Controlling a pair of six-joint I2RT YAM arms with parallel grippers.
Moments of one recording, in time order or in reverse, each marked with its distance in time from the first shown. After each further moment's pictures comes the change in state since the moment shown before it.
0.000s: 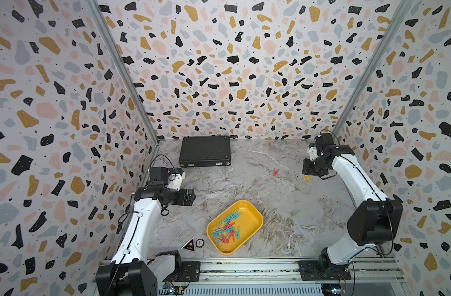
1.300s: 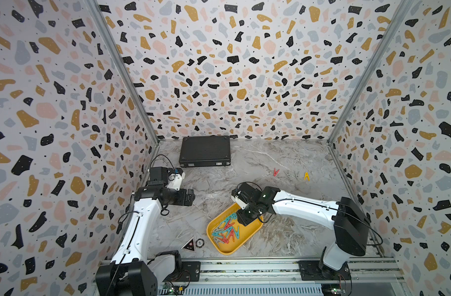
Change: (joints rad) left arm 0.000 0.000 0.000 0.000 -0.012 0.000; right arm 0.909 0.155 -0.188 0.282 -0.013 0.191
